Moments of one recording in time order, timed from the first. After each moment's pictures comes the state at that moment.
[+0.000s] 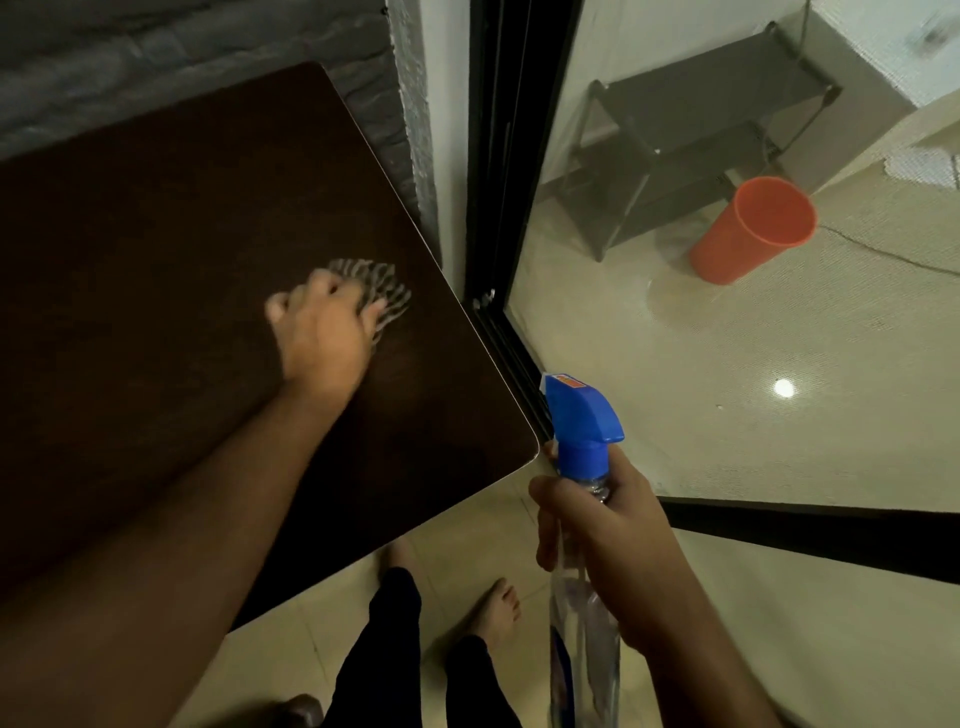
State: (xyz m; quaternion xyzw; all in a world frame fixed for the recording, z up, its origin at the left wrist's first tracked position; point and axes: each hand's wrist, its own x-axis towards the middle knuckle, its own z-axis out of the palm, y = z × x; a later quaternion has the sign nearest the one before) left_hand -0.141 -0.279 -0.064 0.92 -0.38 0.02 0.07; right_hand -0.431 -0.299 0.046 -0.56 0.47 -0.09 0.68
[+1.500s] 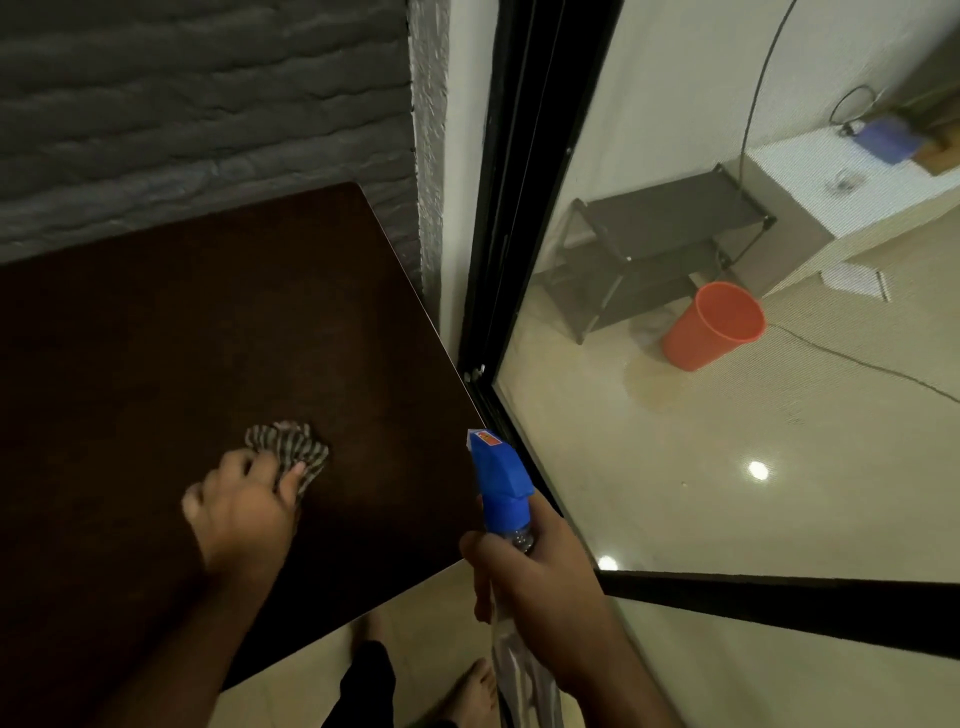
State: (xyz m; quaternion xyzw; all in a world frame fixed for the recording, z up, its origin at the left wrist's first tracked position) left_hand -0.154 -0.143 -0.077 0.96 -0.26 0.05 0.08; right_hand -0.395 -0.280 0.084 -0.59 0.40 -0.04 0.70
